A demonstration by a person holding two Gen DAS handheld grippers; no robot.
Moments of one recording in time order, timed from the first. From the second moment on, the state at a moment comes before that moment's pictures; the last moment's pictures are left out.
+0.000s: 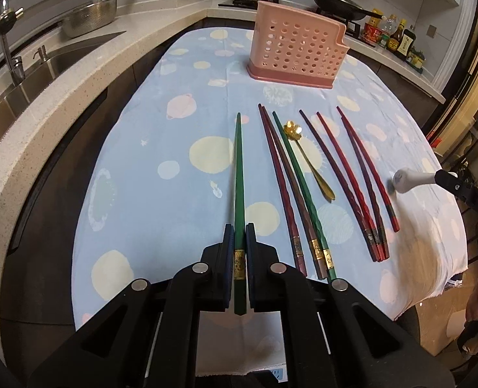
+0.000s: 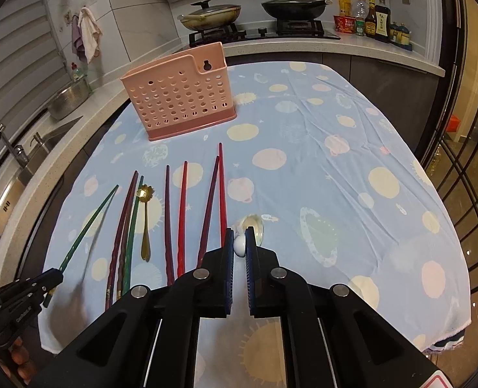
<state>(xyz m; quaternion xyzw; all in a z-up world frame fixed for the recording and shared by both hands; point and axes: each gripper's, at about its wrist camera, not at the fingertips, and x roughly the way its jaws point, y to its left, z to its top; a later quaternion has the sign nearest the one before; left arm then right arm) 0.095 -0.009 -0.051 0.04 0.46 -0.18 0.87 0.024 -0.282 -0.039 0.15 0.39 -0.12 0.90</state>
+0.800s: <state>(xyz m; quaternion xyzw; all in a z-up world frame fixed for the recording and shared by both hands) 0.114 -0.015 0.027 0.03 0.39 -0.18 0.90 0.021 -0.284 -0.007 0.16 0.36 -0.10 0.91</state>
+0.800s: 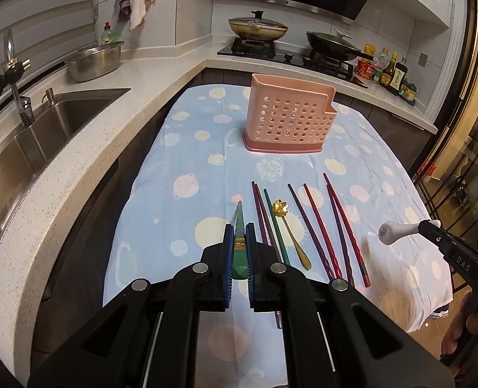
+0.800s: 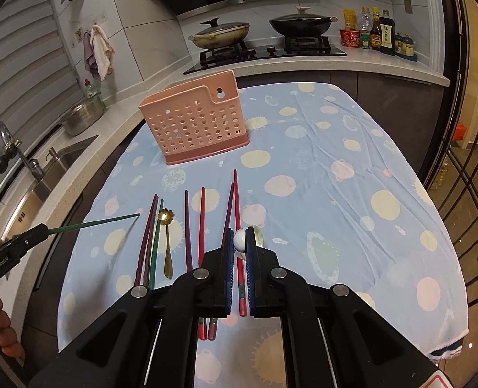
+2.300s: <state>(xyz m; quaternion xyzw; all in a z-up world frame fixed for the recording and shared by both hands) 0.323 -0.141 0.106 0.03 0.29 -0.20 0.93 0.286 -0.351 0.015 0.17 0.35 -0.07 0.92</state>
